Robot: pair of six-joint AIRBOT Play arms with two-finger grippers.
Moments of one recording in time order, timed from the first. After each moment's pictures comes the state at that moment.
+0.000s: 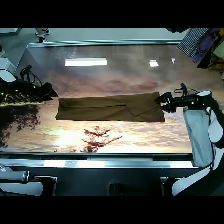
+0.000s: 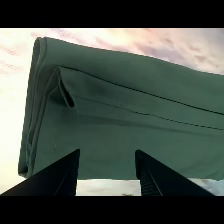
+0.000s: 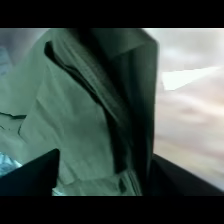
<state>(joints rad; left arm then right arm) 0.16 -1.59 1.50 1.13 -1.25 -1.61 -0.33 -1.92 1.41 -0.68 1.24 1.23</state>
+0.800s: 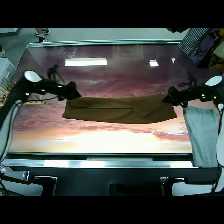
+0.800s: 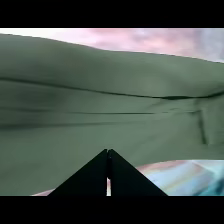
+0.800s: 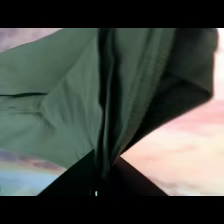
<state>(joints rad) -0.12 -1.68 1.50 0.83 -1.12 -1.58 -0.28 -1.57 1.42 -0.95 1.34 1.48</state>
